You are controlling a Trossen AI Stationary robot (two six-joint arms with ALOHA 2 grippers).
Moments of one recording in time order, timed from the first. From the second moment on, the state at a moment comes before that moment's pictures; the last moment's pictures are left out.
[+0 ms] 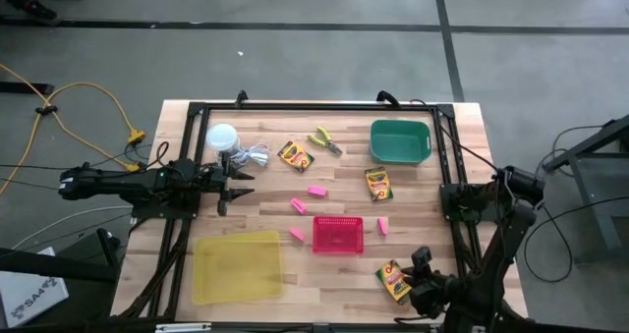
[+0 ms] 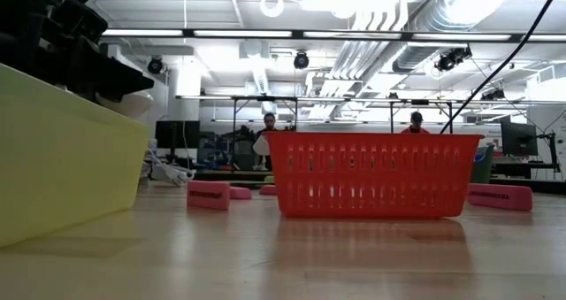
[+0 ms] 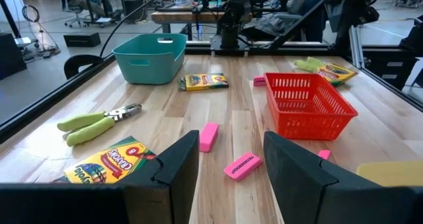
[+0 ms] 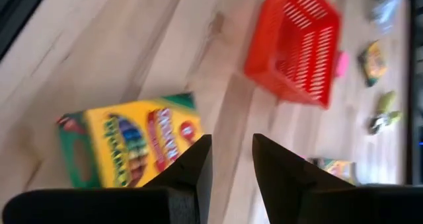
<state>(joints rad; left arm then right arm) 0.03 0.20 0.01 0.08 -0.02 -0.01 1.14 1.75 1.28 -1.10 0.73 0.69</state>
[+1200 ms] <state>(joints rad) 0.03 0.20 0.01 0.08 -0.02 -0.01 1.23 1.77 1.33 -1.01 0.75 0.72</state>
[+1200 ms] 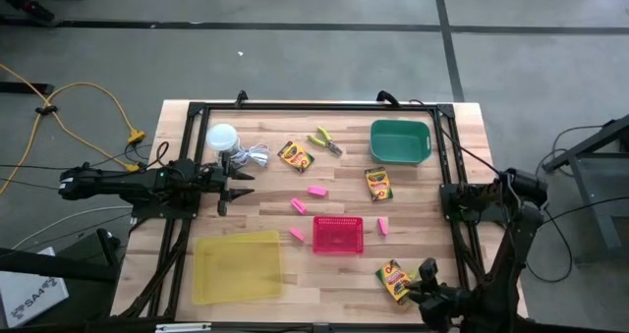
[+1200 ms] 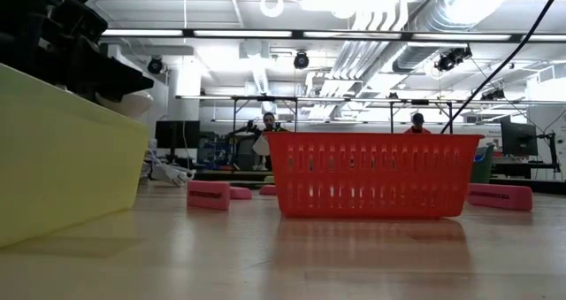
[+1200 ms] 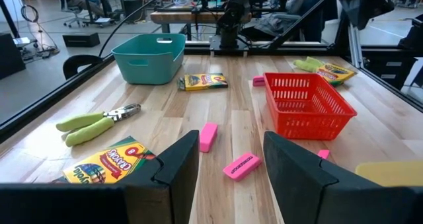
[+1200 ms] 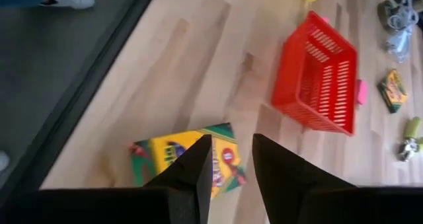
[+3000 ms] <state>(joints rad) 0.03 0.20 0.01 0.08 -0.02 -0.01 1.27 2.04 1.47 -1.03 0.61 0.71</state>
